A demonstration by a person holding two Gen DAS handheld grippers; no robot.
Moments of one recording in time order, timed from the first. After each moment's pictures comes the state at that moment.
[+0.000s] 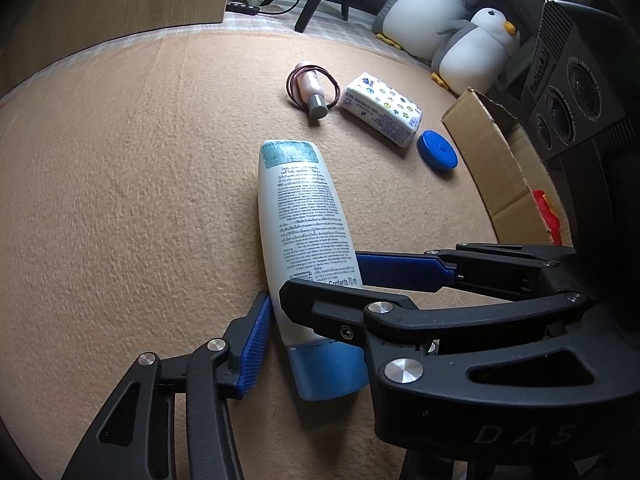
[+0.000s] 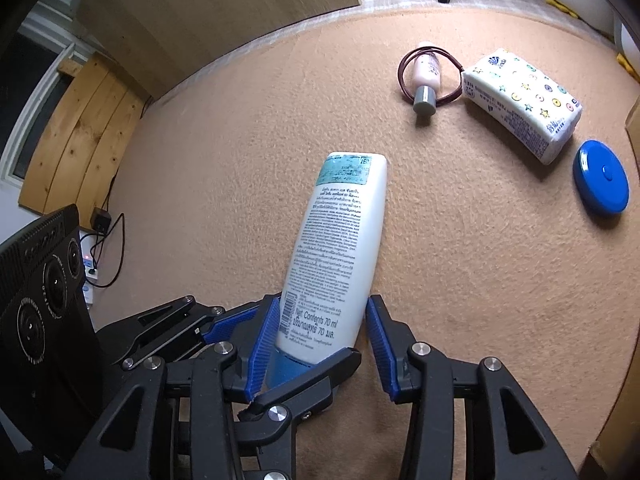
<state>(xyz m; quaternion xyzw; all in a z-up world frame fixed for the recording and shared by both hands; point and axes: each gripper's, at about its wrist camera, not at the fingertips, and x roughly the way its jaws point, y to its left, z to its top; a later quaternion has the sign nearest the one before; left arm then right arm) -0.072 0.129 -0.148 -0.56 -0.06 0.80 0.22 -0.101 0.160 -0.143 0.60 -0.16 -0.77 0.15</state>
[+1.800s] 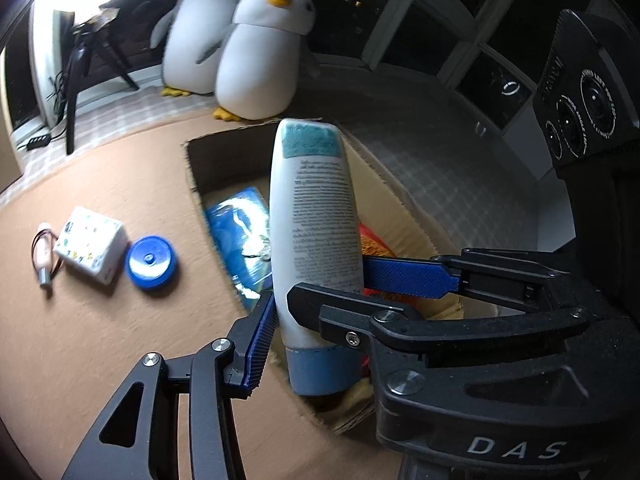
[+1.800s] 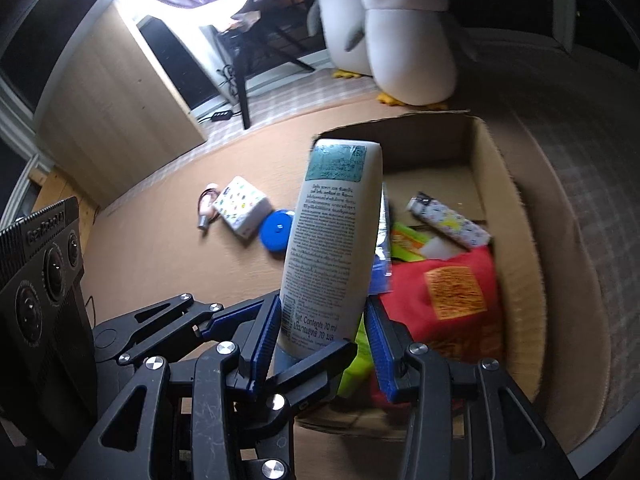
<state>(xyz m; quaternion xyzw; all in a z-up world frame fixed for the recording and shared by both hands) -0.074 0.400 -0.068 -0.49 0.02 0.79 0.36 -0.019 0.382 -0.061 0.51 -0.20 -0.84 -0.01</state>
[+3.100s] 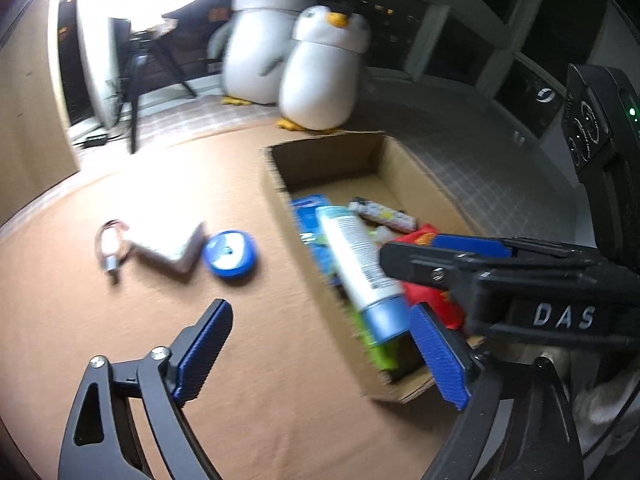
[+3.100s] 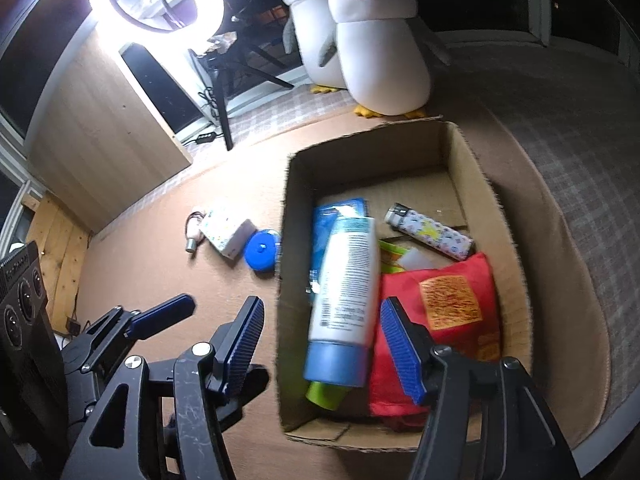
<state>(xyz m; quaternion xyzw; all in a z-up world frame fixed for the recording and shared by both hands) -0.063 0.339 -0.053 -0.48 0.04 0.84 0.27 -0.017 0.387 -0.063 0.49 -0.22 -0.84 -0.03</state>
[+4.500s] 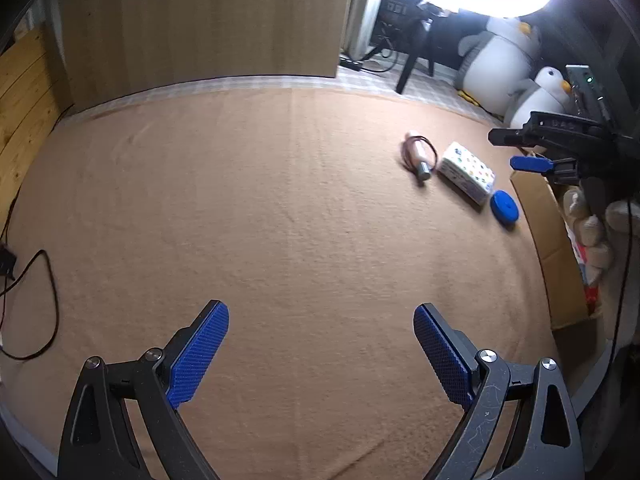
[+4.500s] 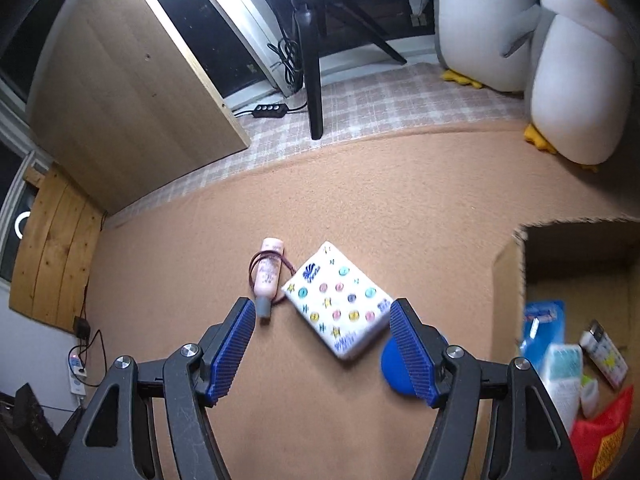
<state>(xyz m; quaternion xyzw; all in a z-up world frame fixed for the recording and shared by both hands) -0.036 0.055 -0.083 -0.52 -0.05 0.85 0.05 -0.189 0.290 -0.100 0.53 -0.19 -0.83 0.06</state>
